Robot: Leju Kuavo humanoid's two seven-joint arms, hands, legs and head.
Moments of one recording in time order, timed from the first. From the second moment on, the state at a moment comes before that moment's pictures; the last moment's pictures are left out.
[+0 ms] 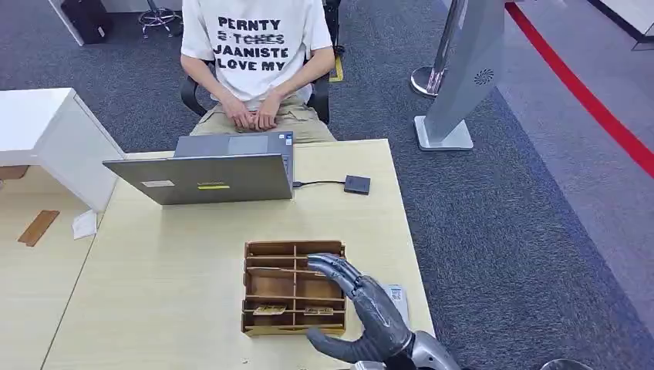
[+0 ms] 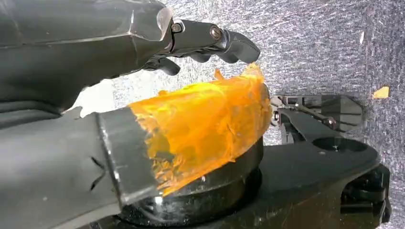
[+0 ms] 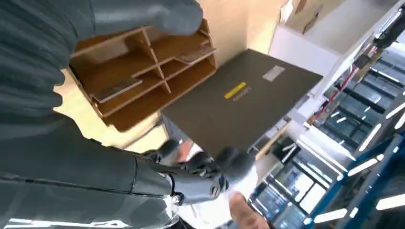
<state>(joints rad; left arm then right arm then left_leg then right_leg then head) -0.13 -0.12 -1.50 -0.11 1.49 0.26 0.07 0.04 -0.14 0.73 -1.84 0.51 -0.15 -0.29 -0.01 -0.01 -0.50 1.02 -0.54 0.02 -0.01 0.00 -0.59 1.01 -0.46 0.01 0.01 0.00</state>
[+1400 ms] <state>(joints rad) -0.13 -0.12 -1.53 -0.11 1.50 0.25 0.10 -0.14 -0.14 0.89 -1.61 0.99 -0.31 -0.06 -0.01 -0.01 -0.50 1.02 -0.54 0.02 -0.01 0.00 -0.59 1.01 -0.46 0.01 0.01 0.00</state>
